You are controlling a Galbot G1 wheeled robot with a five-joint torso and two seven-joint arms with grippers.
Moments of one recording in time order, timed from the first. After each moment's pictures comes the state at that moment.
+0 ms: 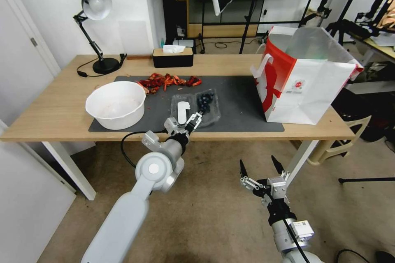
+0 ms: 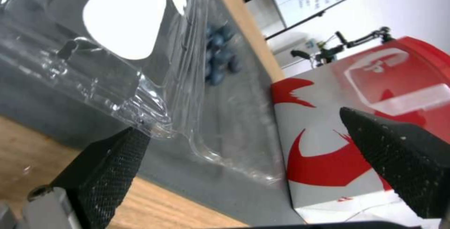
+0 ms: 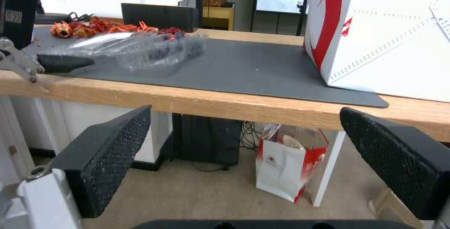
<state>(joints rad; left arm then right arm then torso) 1.01 -1.33 -0.09 -1.90 -1.41 0.11 -0.44 -1.76 1.61 0.55 2.11 -0.07 0.18 -0.17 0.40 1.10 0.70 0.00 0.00</state>
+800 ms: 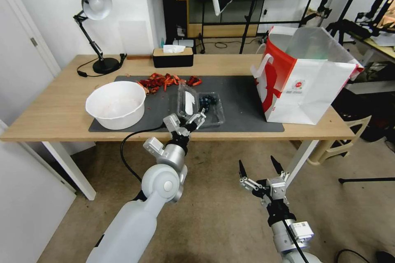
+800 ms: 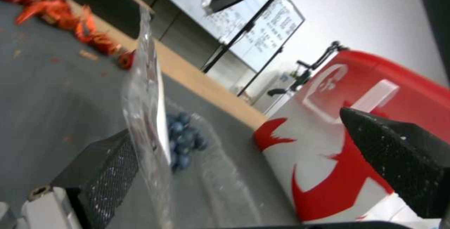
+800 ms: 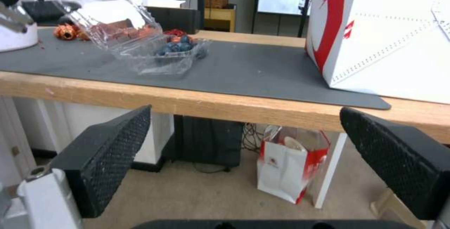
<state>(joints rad) 1.04 -1.31 -0.04 -1.88 -0.98 -0.06 -0.24 -1.76 1.61 0.55 2.12 -0.07 0.18 -0.17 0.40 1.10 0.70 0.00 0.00</state>
